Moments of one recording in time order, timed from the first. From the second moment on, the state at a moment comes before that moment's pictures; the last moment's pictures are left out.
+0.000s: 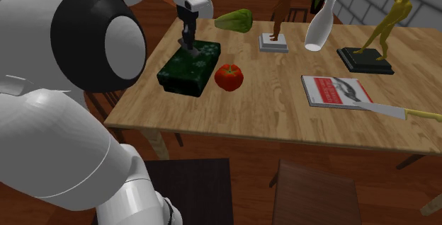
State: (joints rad) arm 0.54 -0.05 0.82 -1.84 0.09 1.90 1.45
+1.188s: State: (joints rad) arm 0.54 -0.04 0.82 -1.92 0.09 1.99 1.45
